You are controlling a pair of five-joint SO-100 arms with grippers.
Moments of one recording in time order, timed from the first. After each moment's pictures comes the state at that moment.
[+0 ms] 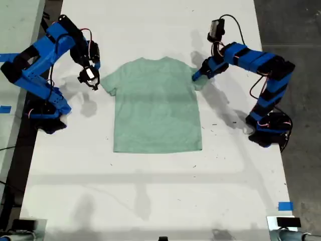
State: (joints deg) arm 0 -39.0 104.4 92.7 92.9 30.6; arm 1 58.8 76.6 100.3 55.4 -68.0
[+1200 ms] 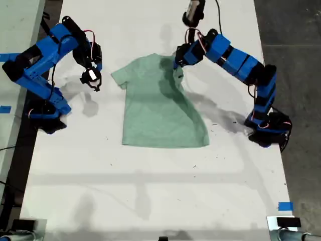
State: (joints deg) arm 0 -38.1 102.2 92.7 91.7 30.5; arm 1 35.9 66.8 50.9 77.9 -47.3
